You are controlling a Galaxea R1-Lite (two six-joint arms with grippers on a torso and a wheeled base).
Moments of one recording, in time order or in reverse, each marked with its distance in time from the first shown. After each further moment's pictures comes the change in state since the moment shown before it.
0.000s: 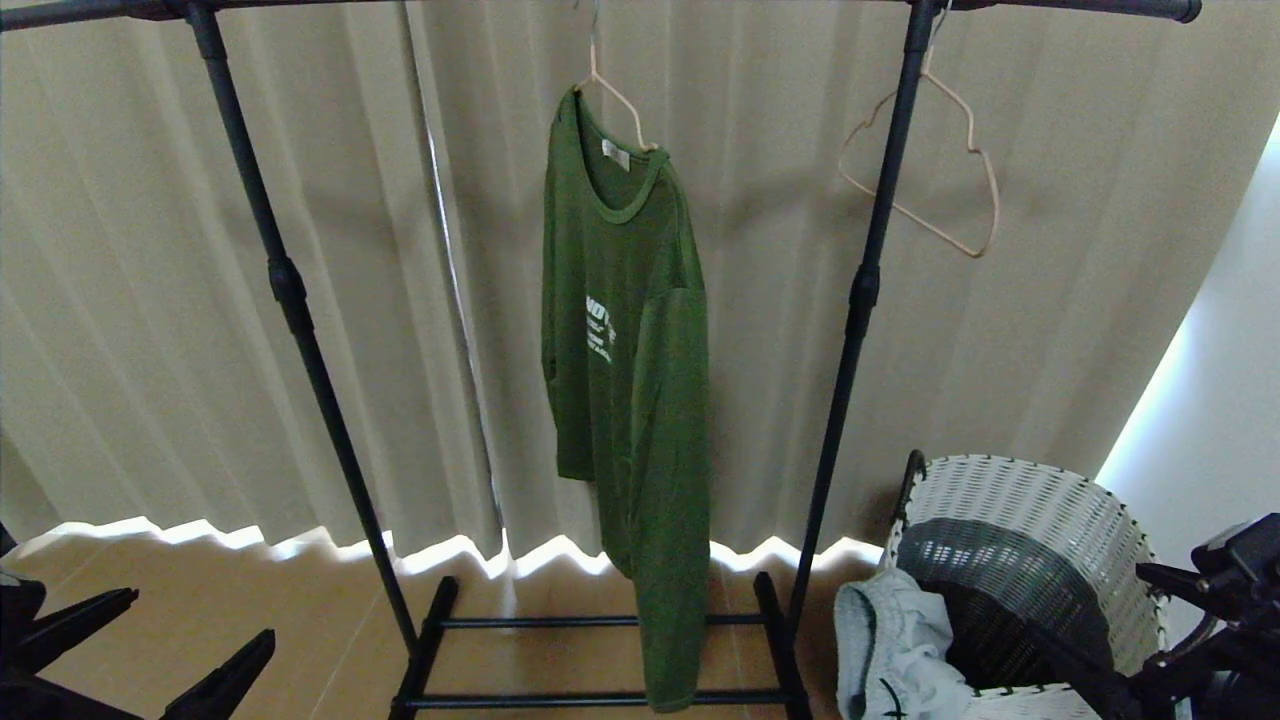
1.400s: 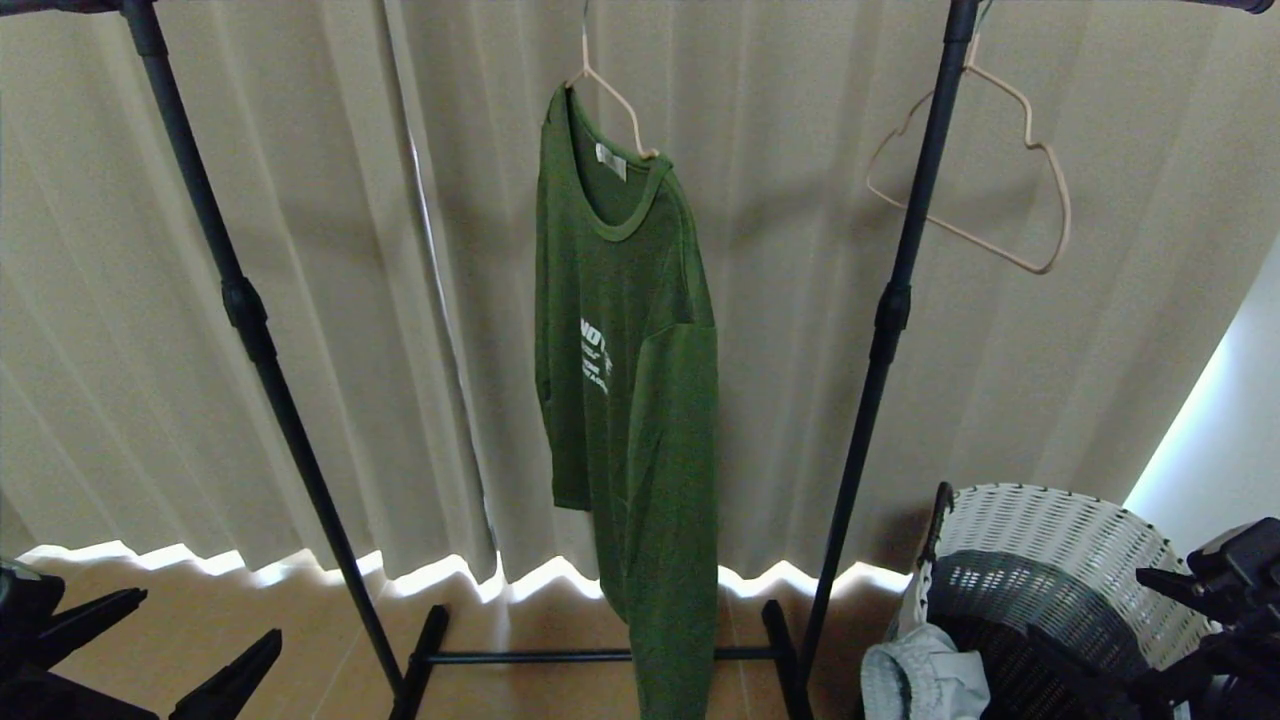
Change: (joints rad) left arm 0.000 0.023 -0.001 -0.004 0.000 0.001; right arm 0.000 0.000 0.004 0.007 -0.006 -0.001
